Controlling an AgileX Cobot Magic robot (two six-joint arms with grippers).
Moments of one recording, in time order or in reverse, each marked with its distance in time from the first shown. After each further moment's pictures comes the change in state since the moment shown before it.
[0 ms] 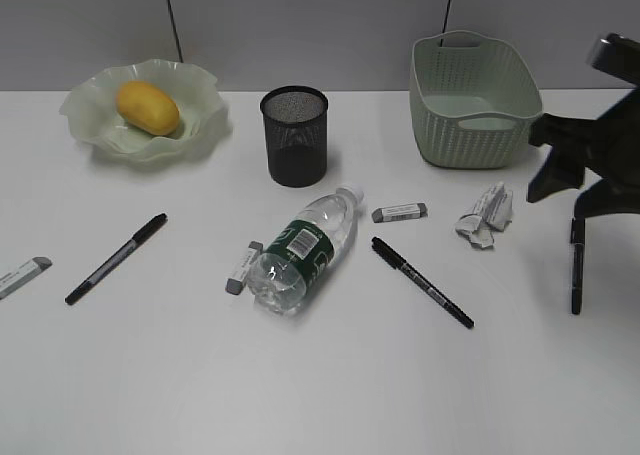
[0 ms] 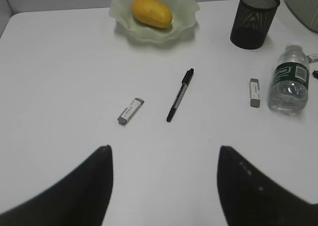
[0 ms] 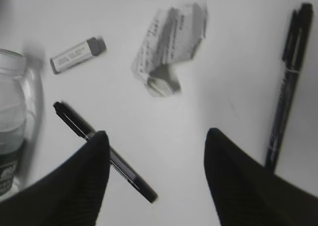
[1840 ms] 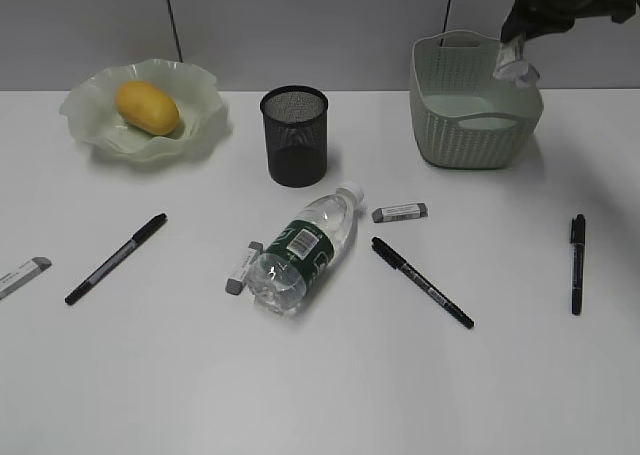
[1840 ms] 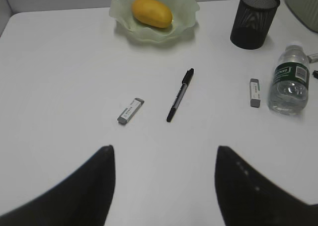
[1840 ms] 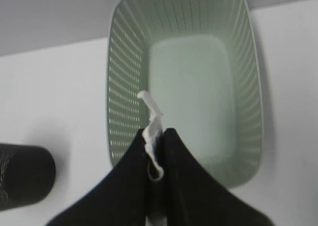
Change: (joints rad) left arm 0.000 0.000 0.000 0.000 0.000 0.000; right arm 0.040 0.357 -0.749 -0.206 0.119 0.073
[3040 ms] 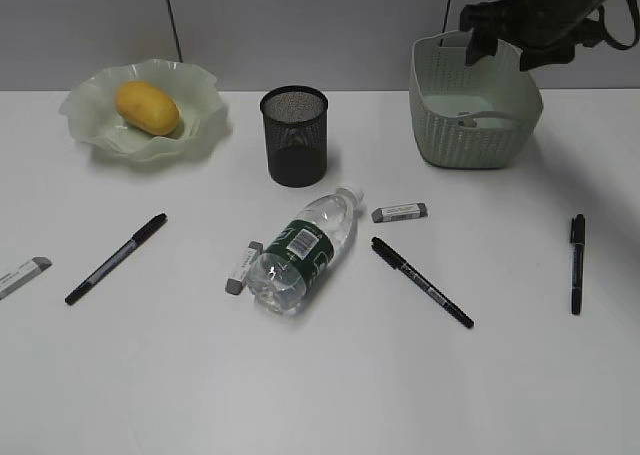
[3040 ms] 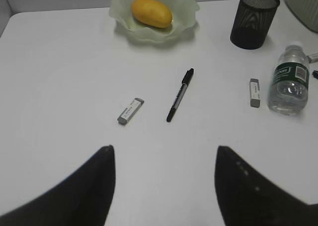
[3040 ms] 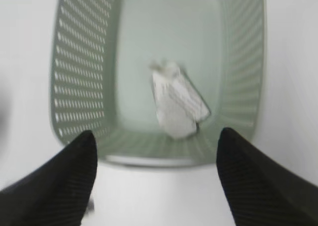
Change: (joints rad) left arm 0.000 0.000 0.000 0.000 0.000 0.000; right arm 0.000 0.125 -0.005 -0.065 -0.104 -0.064
